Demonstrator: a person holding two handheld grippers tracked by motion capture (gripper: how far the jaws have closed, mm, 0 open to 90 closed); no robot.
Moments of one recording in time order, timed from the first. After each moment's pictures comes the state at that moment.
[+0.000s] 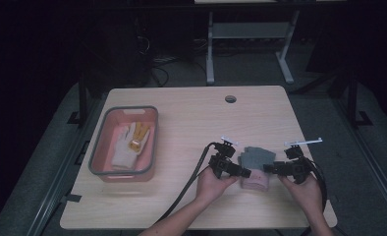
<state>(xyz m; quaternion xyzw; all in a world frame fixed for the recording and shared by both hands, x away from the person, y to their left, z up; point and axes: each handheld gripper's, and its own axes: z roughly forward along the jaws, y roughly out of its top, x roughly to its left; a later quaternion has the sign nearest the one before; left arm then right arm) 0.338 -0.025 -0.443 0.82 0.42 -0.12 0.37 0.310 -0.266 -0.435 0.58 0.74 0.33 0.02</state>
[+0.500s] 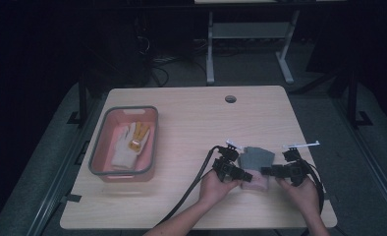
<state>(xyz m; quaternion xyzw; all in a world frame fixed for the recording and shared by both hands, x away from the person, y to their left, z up) 0.336 -0.034 -0.456 0.83 0.41 -0.13 0.34 0.311 -0.266 -0.452 0.60 0.73 0.33 0.00</state>
